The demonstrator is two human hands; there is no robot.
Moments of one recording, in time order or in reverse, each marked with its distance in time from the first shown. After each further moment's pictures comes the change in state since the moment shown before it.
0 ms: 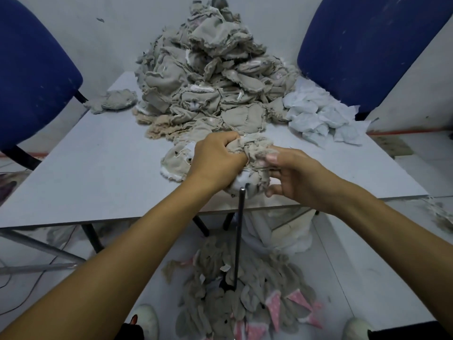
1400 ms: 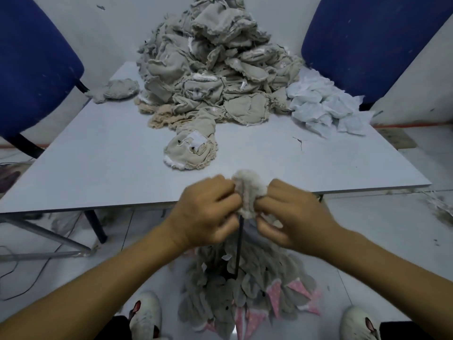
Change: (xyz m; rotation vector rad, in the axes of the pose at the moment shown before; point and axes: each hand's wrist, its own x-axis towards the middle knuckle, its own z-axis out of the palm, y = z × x) left_hand -0.078 -0.048 -0.017 0.492 -0.083 0.893; right_hand -0.044 0.059 0.028 -1.425 0.135 -0.817
